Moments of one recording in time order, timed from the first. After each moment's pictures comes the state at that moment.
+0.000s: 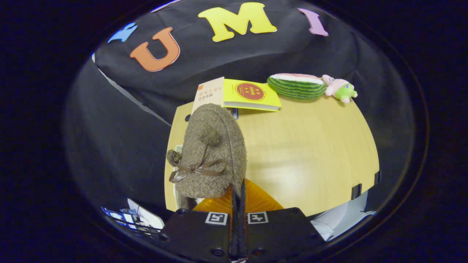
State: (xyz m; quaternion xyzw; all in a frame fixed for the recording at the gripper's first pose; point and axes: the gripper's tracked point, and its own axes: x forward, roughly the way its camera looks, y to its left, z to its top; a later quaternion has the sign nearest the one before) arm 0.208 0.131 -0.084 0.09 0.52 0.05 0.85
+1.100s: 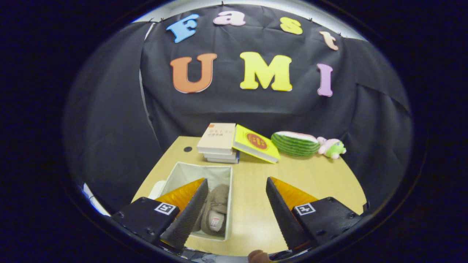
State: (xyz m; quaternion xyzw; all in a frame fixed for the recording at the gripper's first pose) arm 0.186 0.155 -0.067 -0.04 0.23 0.04 0.97
